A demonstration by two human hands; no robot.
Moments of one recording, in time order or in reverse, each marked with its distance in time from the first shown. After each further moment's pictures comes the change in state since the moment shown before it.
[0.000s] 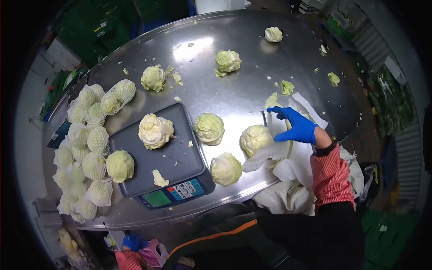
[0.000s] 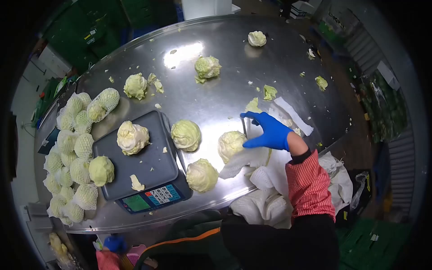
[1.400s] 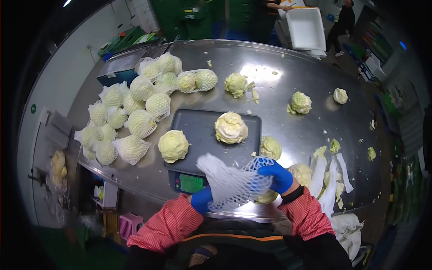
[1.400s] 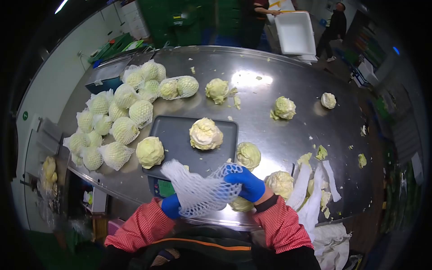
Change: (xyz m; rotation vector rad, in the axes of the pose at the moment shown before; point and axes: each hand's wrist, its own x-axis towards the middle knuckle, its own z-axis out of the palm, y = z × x) left_hand 0.115 0.108 0.142 0.918 0.596 1.264; right_hand 0.047 -0.145 0.151 1.480 -0.686 0.135
